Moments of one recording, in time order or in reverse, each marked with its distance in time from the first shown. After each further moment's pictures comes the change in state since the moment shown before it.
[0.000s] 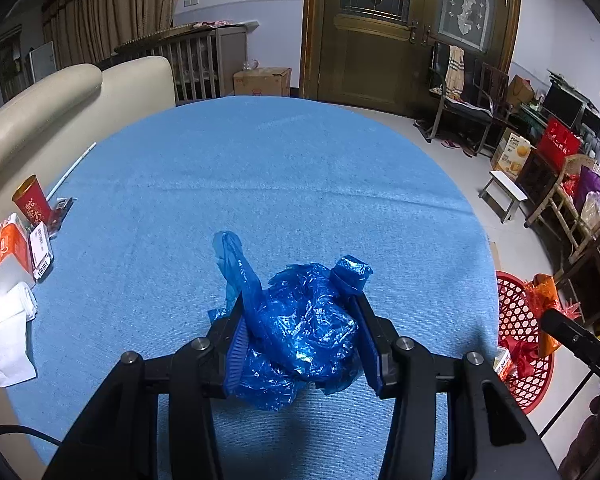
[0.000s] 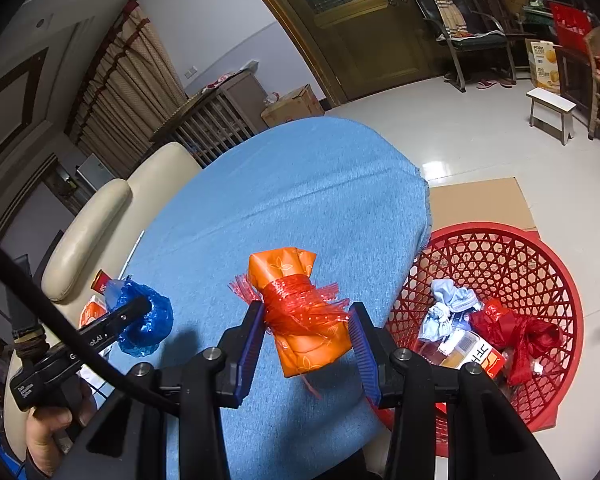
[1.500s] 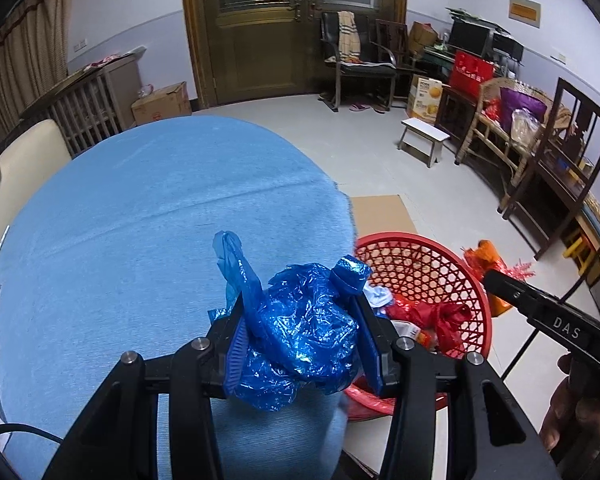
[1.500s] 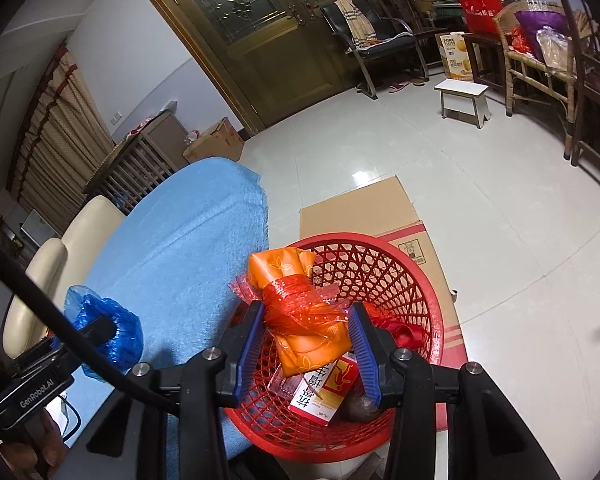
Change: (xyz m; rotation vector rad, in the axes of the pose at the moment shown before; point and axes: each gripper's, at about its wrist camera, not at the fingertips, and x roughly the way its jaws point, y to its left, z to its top) left arm -0.006 -0.152 -0.009 0.318 0.028 -0.189; right arm -0.060 -0.111 -0.005 0.177 -0.097 -0.224
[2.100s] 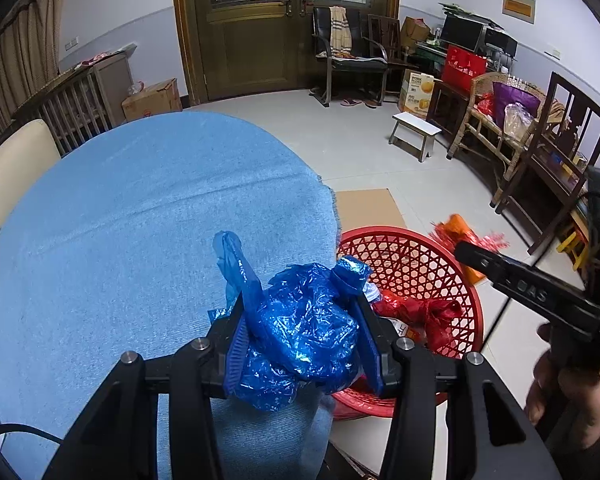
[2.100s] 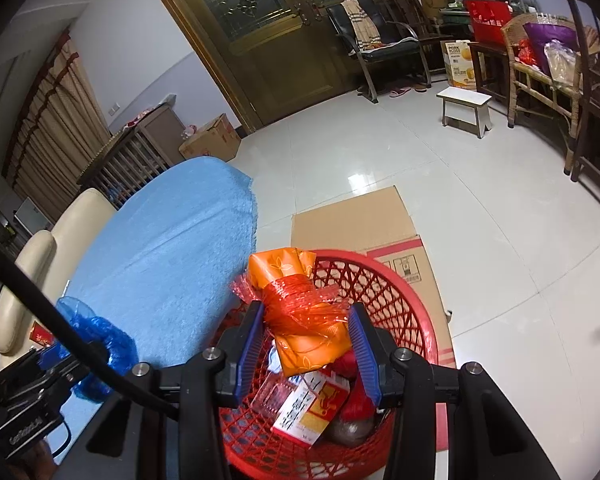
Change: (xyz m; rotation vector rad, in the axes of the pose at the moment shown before) left arm 0.008 -0.010 0.002 0.006 0.017 -0.027; right arm 0.024 -0.001 0.019 -0.048 0.002 -0.033
